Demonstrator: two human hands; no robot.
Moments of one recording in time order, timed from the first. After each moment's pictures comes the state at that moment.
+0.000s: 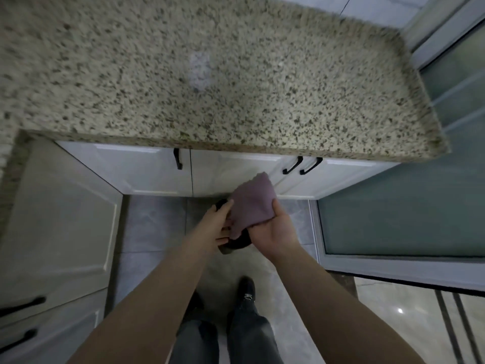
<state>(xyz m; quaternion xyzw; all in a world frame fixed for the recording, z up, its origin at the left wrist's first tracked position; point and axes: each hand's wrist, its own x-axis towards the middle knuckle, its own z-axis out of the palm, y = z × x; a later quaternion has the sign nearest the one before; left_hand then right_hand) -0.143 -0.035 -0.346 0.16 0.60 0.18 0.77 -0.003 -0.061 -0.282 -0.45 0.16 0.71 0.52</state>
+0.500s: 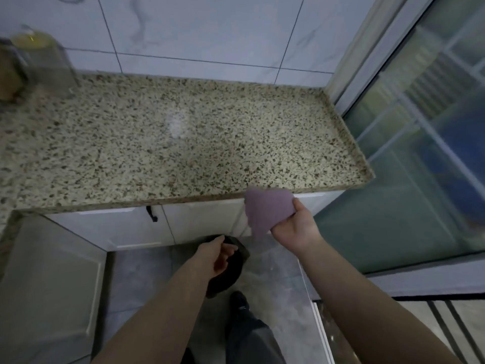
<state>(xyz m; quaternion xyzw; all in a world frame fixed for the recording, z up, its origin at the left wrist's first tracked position) -0.072 -0.030 -0.236 0.13 0.63 0.14 0.75 0.121 -0.028 -0.158 -0.48 0.10 0.66 0.57</state>
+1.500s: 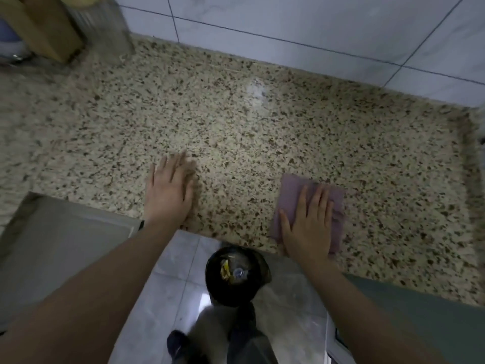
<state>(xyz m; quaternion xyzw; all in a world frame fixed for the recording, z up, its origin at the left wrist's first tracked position) -0.146 0.176 -0.257 0.63 0.77 0.11 0.03 0.168 0.167 -0.283 -0.70 -0.72 0.05 0.01</state>
